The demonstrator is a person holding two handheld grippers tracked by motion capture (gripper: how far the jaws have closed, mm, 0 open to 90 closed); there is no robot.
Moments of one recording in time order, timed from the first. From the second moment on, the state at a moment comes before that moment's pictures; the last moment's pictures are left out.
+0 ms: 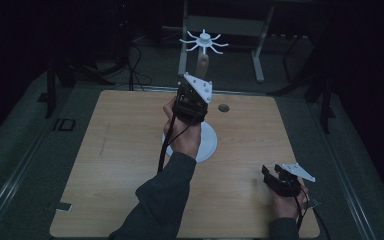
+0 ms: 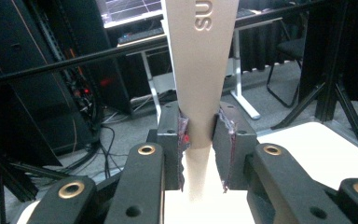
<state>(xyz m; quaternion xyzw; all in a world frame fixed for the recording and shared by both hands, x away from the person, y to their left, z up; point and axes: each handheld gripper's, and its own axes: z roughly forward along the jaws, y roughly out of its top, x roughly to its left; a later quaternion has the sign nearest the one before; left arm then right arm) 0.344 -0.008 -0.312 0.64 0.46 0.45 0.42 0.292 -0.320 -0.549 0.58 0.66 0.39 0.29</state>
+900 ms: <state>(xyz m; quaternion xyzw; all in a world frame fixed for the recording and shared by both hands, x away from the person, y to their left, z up) 0.359 -0.009 -0.310 0.65 0.46 0.46 0.39 0.292 -0.321 -0.549 0.58 0.65 0.39 0.29</state>
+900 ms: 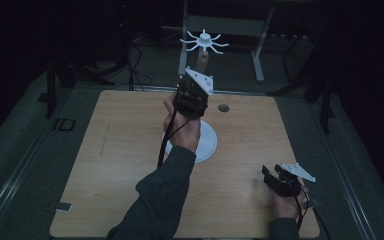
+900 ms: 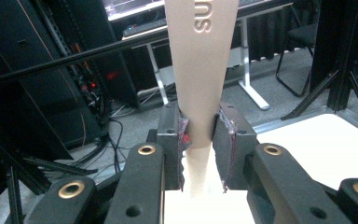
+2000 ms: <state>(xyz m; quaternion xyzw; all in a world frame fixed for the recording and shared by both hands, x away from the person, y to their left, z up) 0.369 -0.012 -0.317 0.65 0.46 0.46 0.38 0.291 -0.321 -0.548 0.58 0.66 0.39 0.29</state>
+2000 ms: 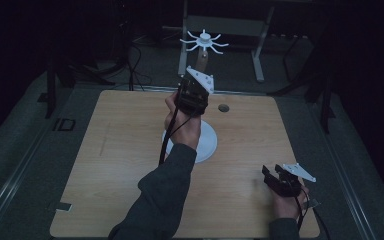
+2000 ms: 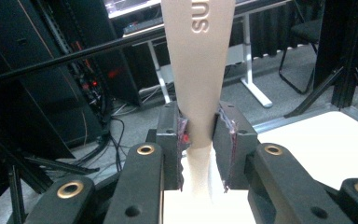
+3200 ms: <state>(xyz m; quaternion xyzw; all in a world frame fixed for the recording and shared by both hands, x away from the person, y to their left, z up) 0.354 -0.017 -0.321 0.67 0.44 0.43 0.42 0.292 -0.321 -0.549 0.58 0.66 0.39 0.29</state>
